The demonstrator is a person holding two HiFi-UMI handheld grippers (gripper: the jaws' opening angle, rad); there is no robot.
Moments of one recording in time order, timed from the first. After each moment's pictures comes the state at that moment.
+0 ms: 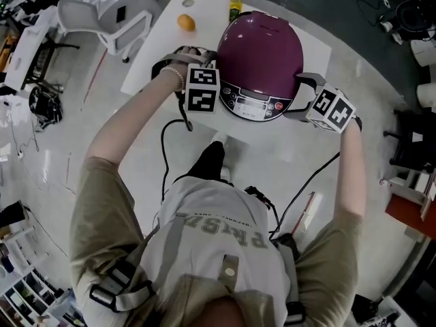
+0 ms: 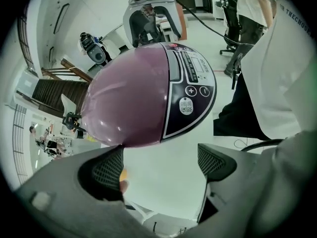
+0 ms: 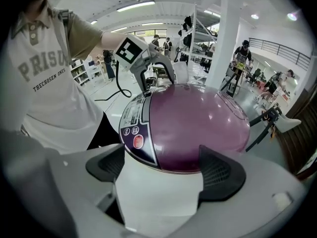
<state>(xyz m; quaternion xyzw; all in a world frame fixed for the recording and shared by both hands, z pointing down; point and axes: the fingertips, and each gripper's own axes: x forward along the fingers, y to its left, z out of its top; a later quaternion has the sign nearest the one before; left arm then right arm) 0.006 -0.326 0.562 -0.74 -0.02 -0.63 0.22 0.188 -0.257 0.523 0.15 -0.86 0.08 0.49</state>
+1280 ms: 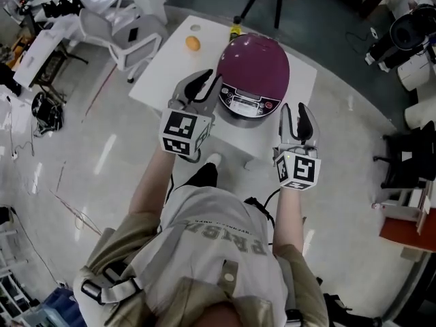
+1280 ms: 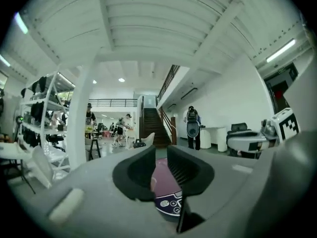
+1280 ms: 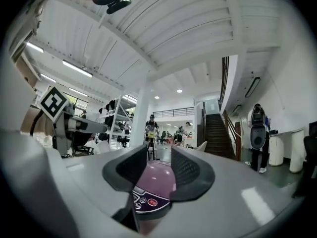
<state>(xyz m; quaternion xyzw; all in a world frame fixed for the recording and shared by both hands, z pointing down) -0.005 -0.242 0.349 -0.89 0.45 -0.01 0.01 0.188 -0.172 0.365 0.64 -0.77 -0.07 0.01</state>
